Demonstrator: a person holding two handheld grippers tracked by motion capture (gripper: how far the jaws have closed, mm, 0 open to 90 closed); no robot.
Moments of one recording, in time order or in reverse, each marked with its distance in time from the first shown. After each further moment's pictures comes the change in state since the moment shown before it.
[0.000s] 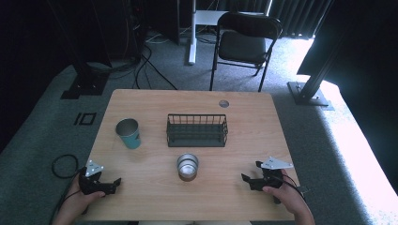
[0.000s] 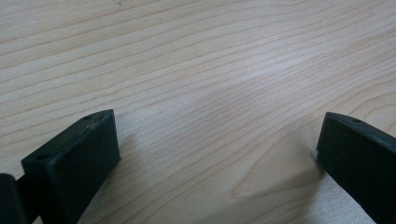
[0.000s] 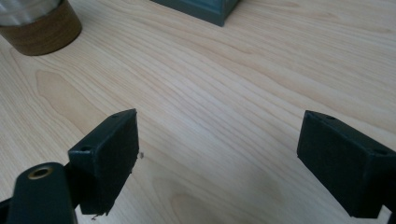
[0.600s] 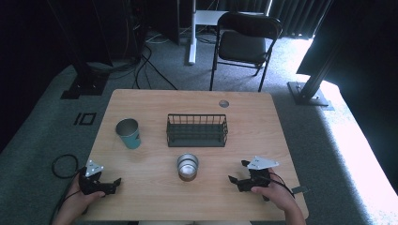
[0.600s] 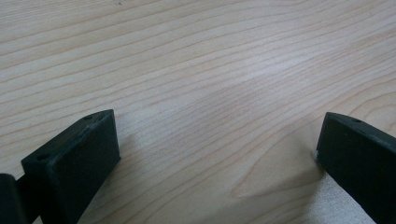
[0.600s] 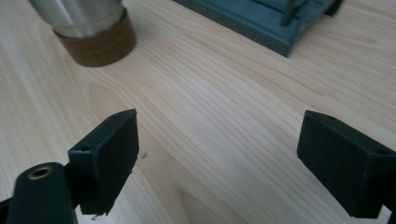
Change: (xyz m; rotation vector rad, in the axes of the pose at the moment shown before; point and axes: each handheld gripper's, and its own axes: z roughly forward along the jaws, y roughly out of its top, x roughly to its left) left arm 0.000 0.000 0.000 0.001 0.000 0.001; right arm 0.030 0.019 0.021 -0.016 0.110 -0.101
